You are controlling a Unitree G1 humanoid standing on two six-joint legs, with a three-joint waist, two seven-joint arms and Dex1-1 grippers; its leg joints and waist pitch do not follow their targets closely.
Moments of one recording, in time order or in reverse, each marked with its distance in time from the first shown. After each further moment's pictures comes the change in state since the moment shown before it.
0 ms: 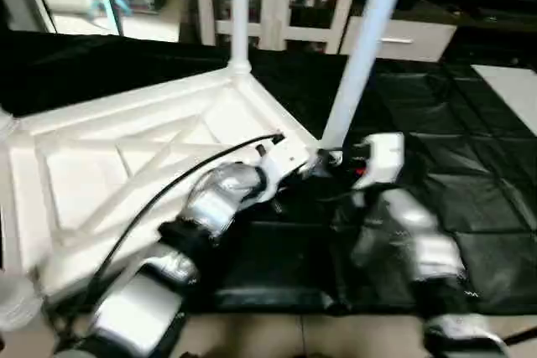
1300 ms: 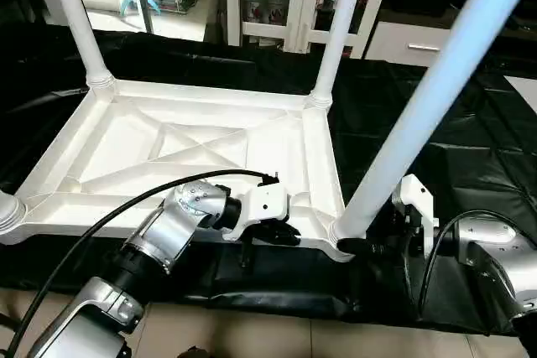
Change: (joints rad) left arm 0.166 0.170 -0.075 -0.324 -0.130 0.002 -0.503; right arm 0.158 -0.375 0.199 -0.169 0.025 0.046 0.702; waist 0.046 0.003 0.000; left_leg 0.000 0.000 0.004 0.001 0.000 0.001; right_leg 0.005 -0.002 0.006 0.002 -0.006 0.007
